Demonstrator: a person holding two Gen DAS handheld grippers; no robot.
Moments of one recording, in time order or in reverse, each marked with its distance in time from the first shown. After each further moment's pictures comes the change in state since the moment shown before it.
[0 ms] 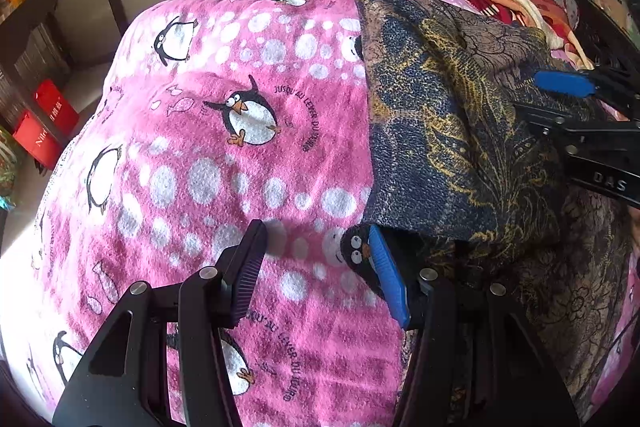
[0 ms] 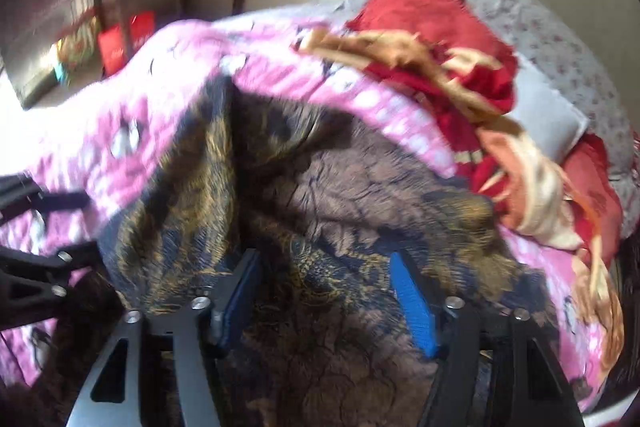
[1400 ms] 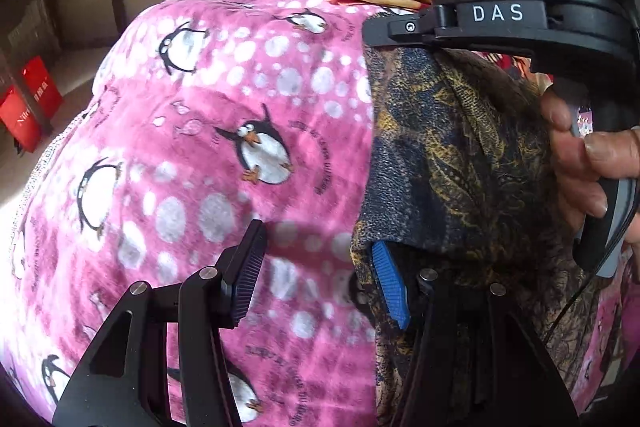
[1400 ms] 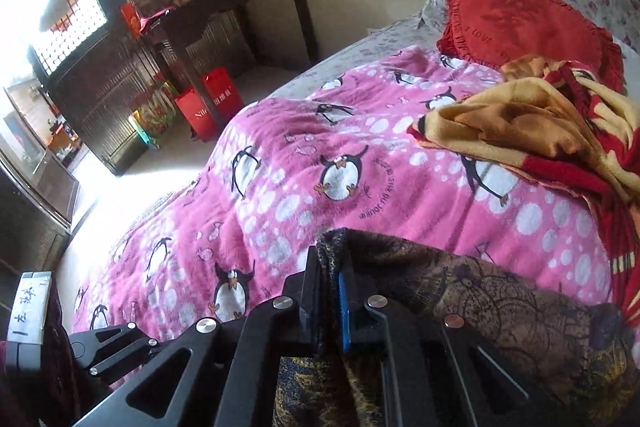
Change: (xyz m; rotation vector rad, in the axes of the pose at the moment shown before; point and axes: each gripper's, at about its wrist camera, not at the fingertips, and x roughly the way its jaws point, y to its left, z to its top) left arm 0.000 0.027 0.014 -0.112 -0.041 -0.110; right arm 0.041 0.017 0.116 0.154 -0.112 0.437
